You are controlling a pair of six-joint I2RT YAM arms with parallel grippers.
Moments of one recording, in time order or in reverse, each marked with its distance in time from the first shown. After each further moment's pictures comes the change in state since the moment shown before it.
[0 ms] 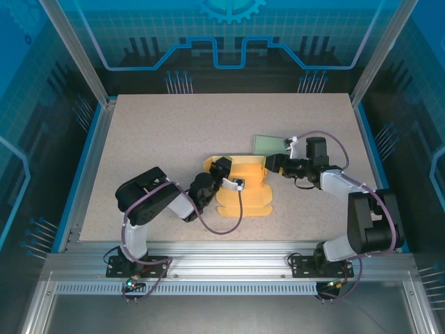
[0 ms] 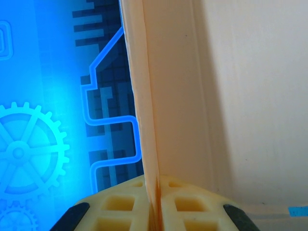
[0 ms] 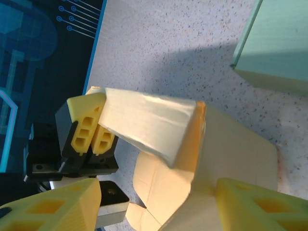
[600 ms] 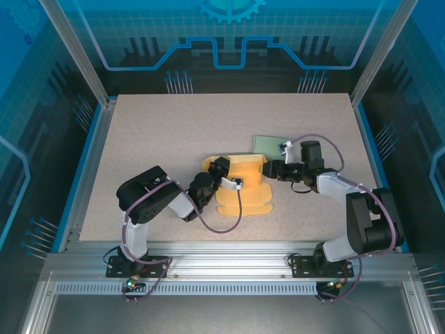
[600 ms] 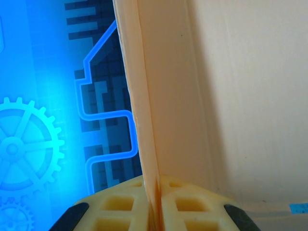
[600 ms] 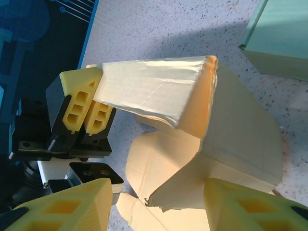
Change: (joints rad) left arm 0.009 0.016 0.000 0.004 -0.009 0.000; right arm 0.050 0.011 -0.026 0.008 0.049 -0.075
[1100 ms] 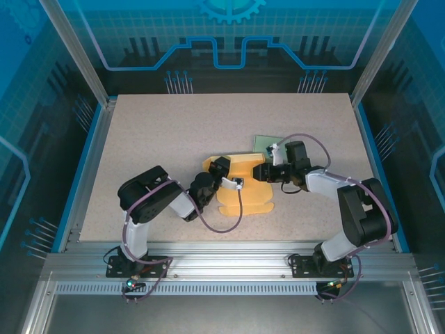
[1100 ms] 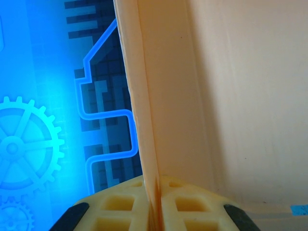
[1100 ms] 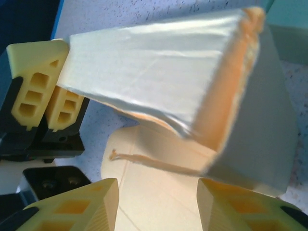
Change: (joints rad) left arm -0.004 0.014 0.010 0.006 -0.006 0.000; right arm 0.141 0.075 0.051 -0.006 0.205 -0.040
